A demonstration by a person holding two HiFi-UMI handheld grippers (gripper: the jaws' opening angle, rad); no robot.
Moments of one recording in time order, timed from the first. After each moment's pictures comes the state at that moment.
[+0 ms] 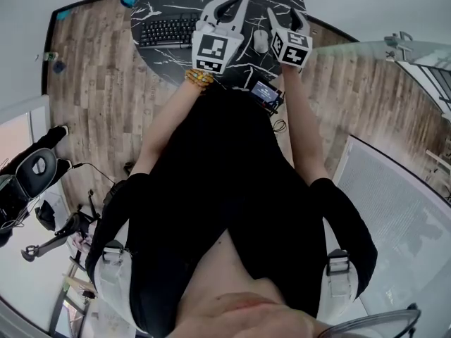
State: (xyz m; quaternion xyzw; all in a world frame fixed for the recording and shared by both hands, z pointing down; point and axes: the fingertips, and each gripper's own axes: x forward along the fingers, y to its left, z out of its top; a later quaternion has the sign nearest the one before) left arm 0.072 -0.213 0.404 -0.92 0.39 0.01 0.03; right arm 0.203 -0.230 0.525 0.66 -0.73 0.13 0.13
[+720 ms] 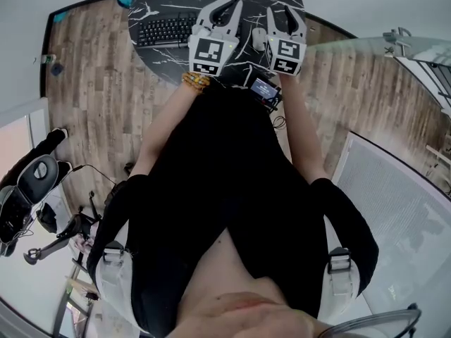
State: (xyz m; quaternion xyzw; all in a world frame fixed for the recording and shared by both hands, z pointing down) left arm 0.064 -0.204 0.421 -0.92 0.39 0.00 0.03; right arm 0.183 -0.210 0.489 0.66 -0.73 0.01 0.14
